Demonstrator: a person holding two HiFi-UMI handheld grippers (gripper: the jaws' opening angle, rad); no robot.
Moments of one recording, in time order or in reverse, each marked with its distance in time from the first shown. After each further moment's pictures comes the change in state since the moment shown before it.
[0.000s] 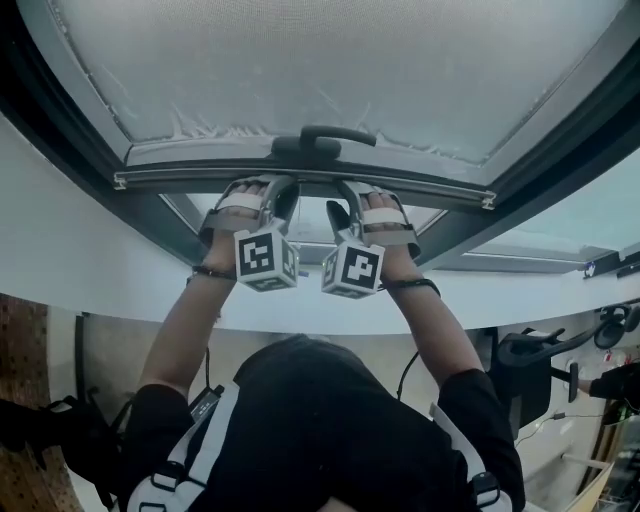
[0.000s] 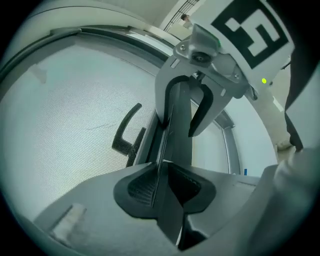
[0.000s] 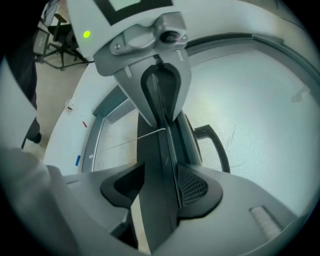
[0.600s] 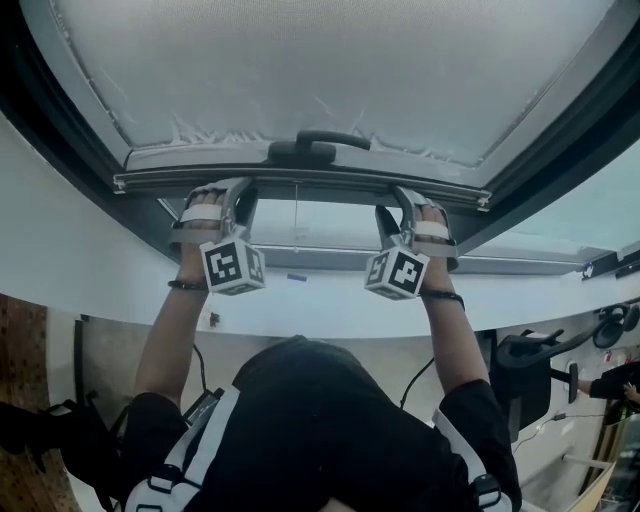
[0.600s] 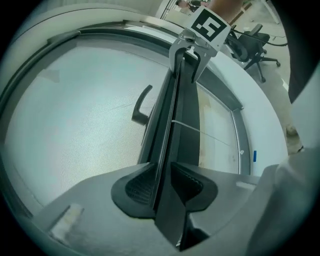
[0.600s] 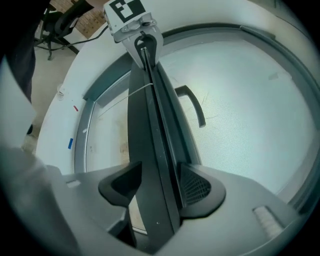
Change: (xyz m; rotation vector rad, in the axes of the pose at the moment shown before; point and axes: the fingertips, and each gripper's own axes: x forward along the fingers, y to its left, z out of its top) left arm -0.027 0.019 -0.062 0.043 0.125 0.111; right arm -0.024 -0.019 -0.105 0.045 0.133 -0.106
